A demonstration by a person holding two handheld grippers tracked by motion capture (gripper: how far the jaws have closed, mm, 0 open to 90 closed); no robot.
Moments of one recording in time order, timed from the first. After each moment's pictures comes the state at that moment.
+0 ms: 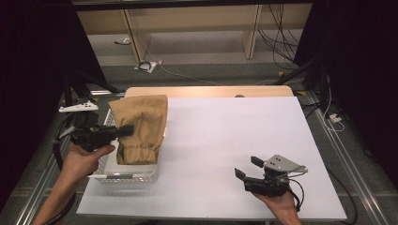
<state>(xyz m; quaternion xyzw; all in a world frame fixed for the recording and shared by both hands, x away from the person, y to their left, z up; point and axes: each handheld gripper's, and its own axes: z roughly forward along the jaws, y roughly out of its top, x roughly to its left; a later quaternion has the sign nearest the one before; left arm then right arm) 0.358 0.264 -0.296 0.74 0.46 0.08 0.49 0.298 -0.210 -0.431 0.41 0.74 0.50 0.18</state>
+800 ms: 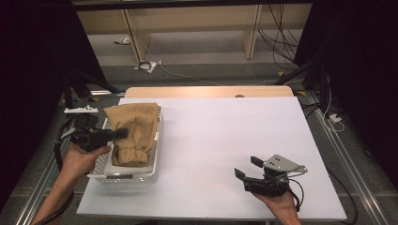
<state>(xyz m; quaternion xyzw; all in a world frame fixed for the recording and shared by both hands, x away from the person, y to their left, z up) 0.381 0.285 -0.332 0.74 0.50 0.07 0.44 0.298 -0.210 -0.431 0.41 0.74 0.50 0.18</state>
